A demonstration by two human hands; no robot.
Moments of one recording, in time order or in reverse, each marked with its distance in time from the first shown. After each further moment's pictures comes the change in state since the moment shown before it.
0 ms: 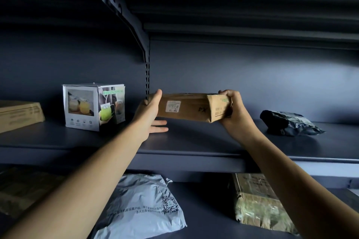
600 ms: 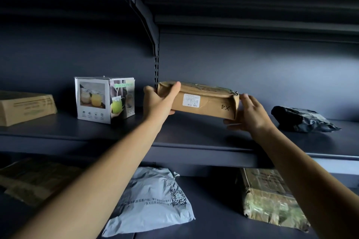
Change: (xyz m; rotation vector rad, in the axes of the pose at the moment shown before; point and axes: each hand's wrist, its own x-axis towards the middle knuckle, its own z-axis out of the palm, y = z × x) left_hand 0.000 -0.004 0.002 0.054 0.174 0.384; right_hand 0.005 -0.012 0.000 0.331 0.143 0.658
